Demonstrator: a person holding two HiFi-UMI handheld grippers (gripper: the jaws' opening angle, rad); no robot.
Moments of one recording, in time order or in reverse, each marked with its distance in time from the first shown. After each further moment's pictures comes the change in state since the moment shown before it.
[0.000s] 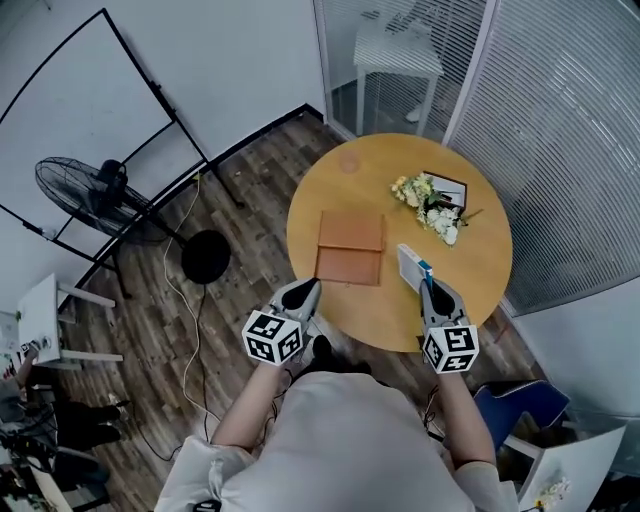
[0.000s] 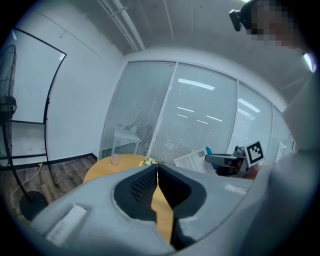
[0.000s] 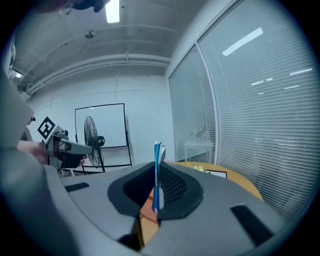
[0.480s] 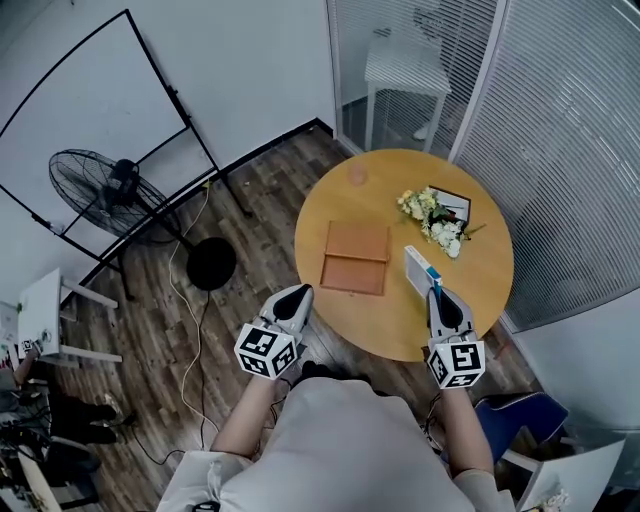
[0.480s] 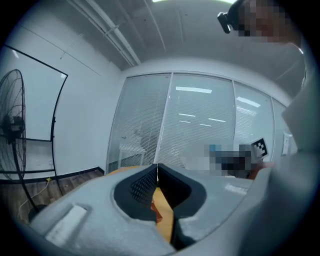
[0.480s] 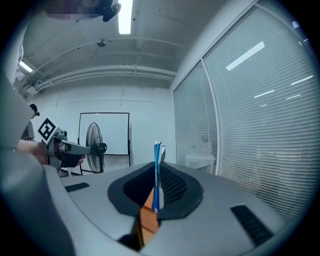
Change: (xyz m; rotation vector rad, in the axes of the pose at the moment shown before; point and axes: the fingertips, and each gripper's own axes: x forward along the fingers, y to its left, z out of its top) left arm -0.055 -0.005 0.033 0.089 -0.113 0.070; right arm -0.036 0.024 0.045 -0.064 -0.130 0.007
